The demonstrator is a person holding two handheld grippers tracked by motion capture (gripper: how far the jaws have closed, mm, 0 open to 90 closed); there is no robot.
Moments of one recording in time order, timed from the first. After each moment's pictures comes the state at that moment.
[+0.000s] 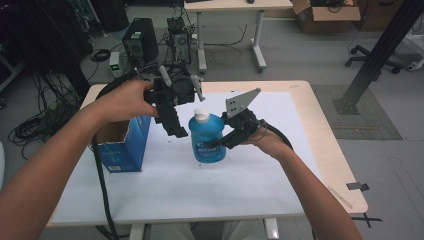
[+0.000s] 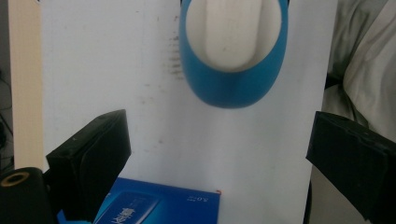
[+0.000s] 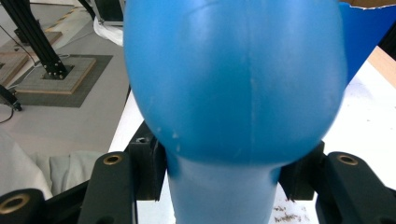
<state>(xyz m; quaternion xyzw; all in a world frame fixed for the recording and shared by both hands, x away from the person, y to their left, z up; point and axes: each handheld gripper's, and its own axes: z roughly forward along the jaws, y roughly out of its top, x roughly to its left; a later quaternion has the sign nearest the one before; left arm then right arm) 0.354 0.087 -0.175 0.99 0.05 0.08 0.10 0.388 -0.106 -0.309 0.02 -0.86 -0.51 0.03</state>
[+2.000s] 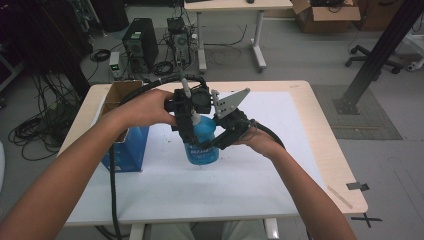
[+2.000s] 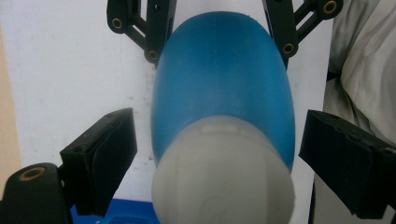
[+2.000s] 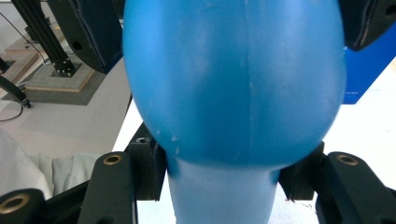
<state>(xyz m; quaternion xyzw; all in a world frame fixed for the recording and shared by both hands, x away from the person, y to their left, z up) 0.361 0.055 -0.207 1.00 0.03 0.05 0.07 0.389 -0.086 -0.312 0.03 -0.86 -0.50 0.04</state>
